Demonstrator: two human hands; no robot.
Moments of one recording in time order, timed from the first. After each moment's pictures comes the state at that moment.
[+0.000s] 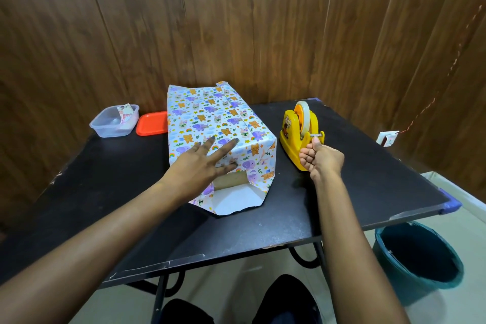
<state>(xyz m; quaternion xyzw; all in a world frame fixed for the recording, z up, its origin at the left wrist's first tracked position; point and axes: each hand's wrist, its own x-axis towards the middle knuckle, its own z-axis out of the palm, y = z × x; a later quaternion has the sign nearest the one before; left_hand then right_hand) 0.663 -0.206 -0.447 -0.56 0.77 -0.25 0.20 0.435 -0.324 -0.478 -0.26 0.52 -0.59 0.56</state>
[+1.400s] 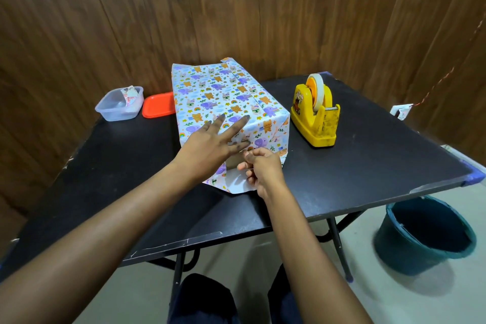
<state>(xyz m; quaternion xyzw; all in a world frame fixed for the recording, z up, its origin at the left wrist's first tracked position) 0.664 -0.206 -0.450 -0.55 0.77 -0.26 0.17 0.545 -0.241 -0.509 -0.37 0.46 -0.44 0.68</state>
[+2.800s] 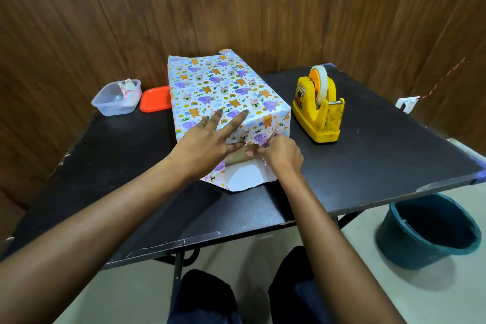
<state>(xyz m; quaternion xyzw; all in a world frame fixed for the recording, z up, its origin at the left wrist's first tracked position) 0.668 -0.210 -0.452 -0.53 0.77 -0.28 0.21 0.518 -0.273 -0.498 -0.66 0.65 -0.24 0.29</state>
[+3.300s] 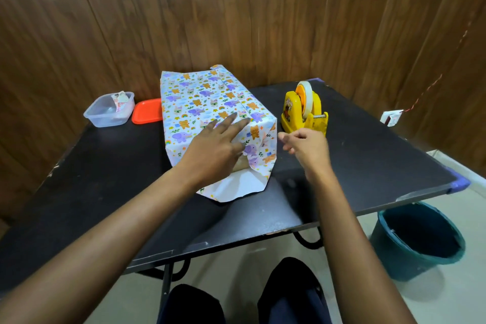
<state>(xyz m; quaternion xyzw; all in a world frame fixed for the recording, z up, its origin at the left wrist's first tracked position) 0.645 -0.224 -0.451 -0.51 0.82 -0.26 -0.07 0.455 -0.292 -0.484 -0.55 0.54 -0.49 0.40</state>
